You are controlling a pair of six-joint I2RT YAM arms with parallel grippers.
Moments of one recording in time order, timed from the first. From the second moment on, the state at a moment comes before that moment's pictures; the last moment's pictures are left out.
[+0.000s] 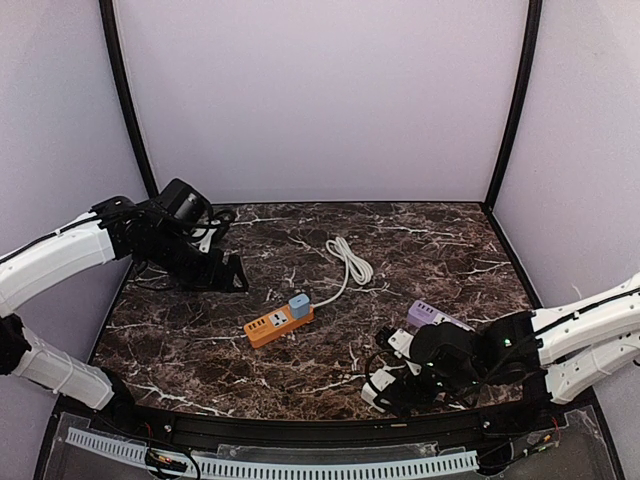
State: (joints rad) left arm -0.67 1.29 1.18 -0.95 0.11 -0.51; right arm 1.38 1.15 0.60 -0.43 0.16 0.55
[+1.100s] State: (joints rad) left arm -0.67 1.32 1.16 -0.88 0.23 -0.52; right arm 1.43 1.30 0.56 -0.28 0.21 0.53
